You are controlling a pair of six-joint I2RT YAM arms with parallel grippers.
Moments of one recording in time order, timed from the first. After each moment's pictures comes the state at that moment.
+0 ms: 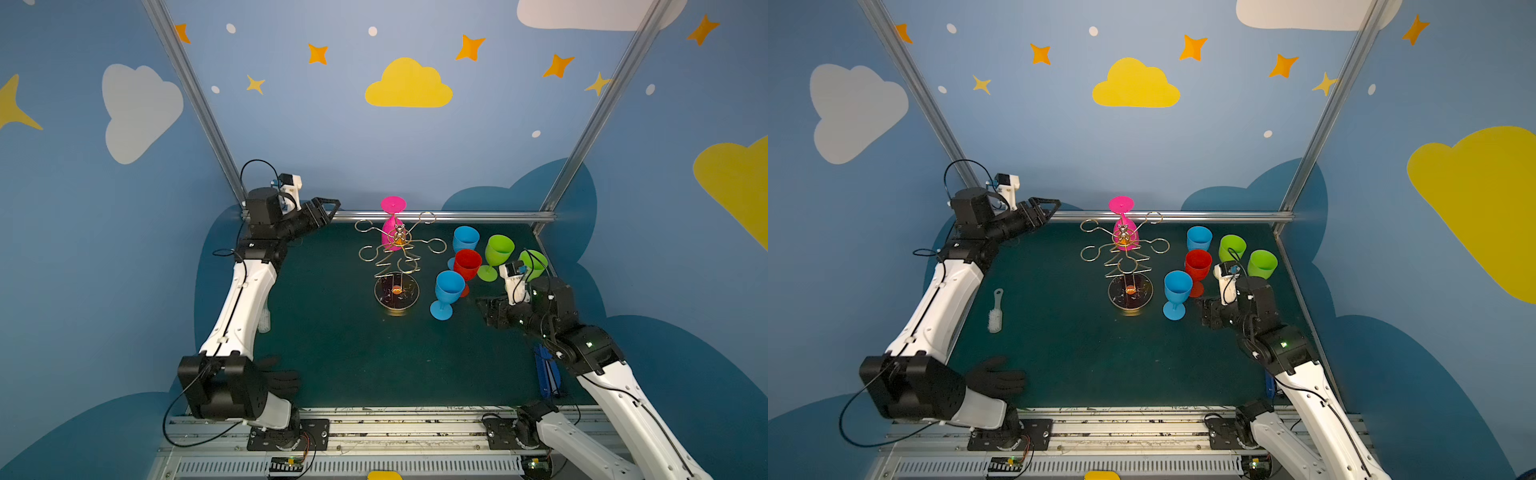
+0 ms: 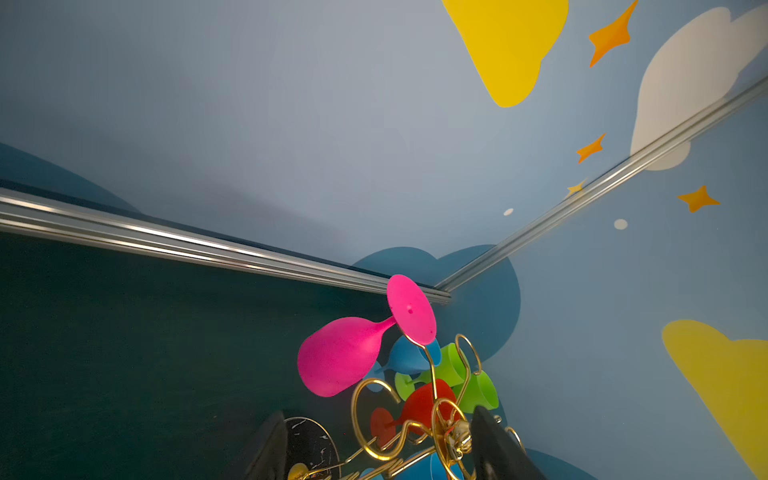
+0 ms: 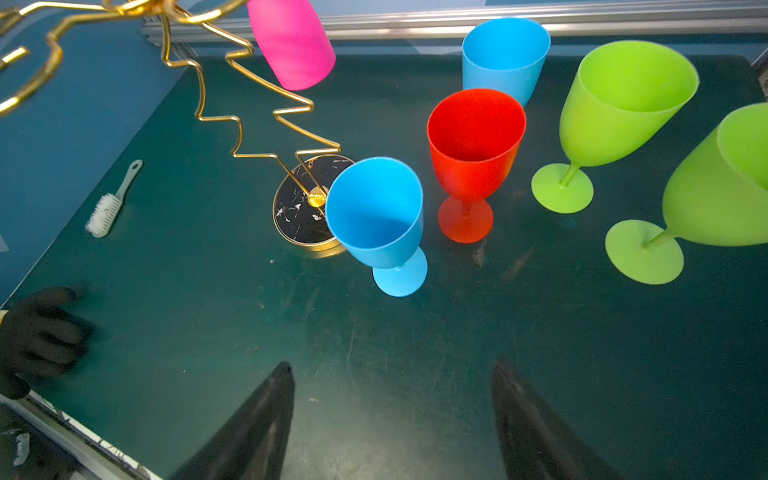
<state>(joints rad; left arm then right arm) 0.02 1.55 1.55 -0.26 0.69 -0.64 0.41 0.82 0.95 -0.76 -0.08 0.18</state>
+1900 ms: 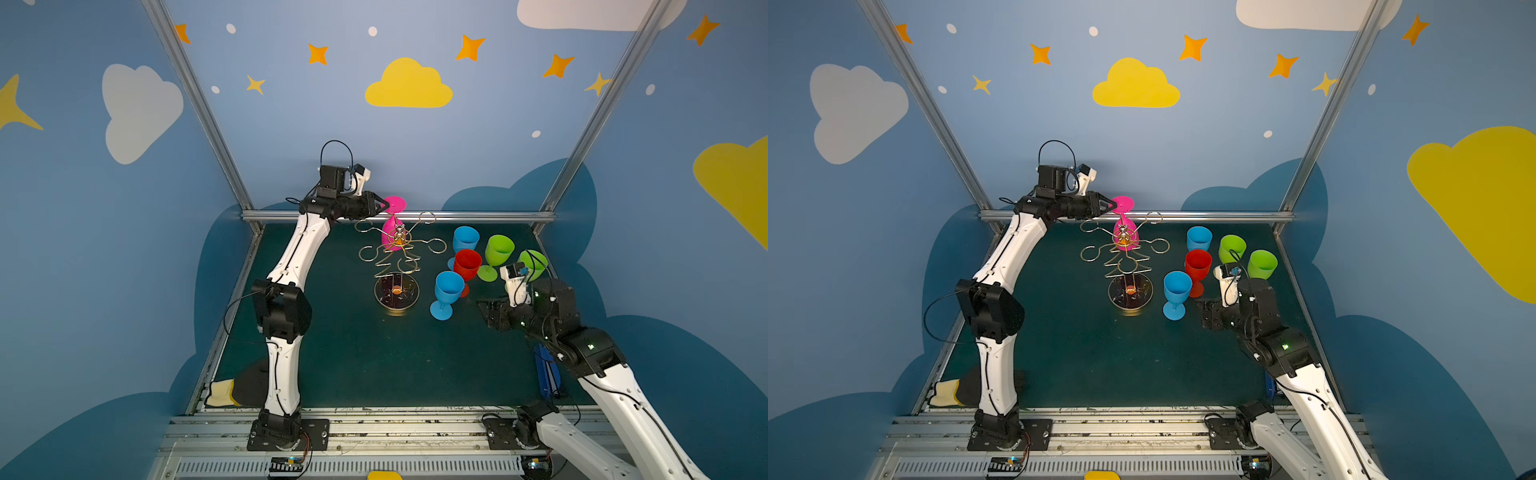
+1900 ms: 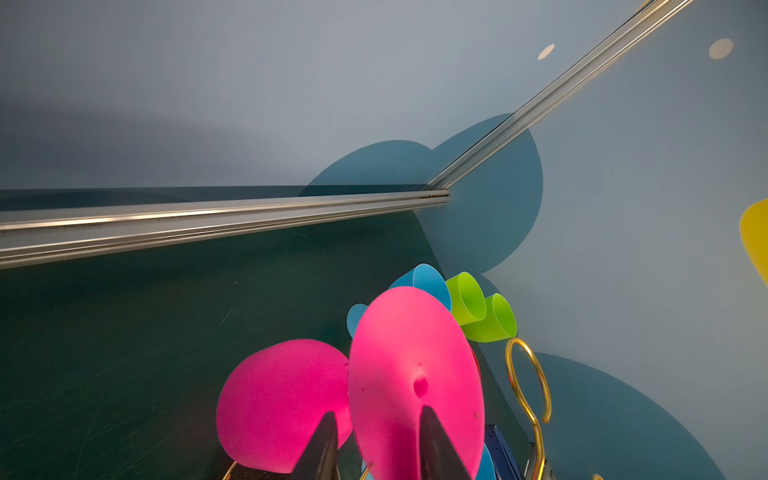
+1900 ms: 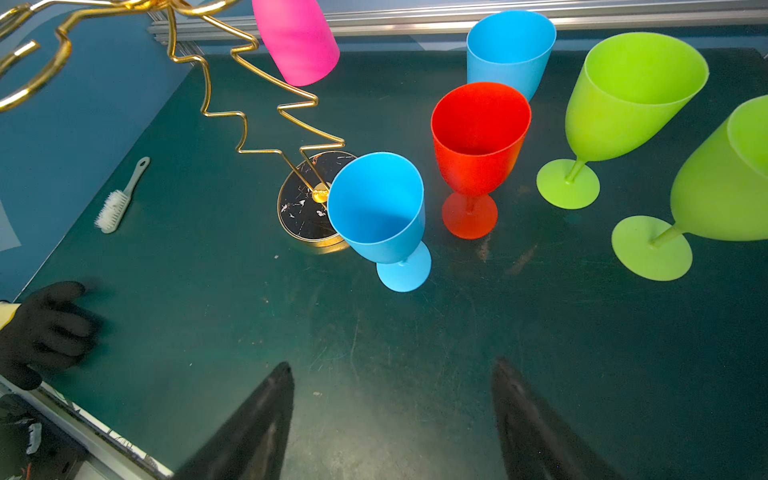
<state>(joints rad) -0.21 2.17 2.29 -0.67 0.70 -0.41 0.39 0.80 0.95 -0.76 -0.10 0.17</state>
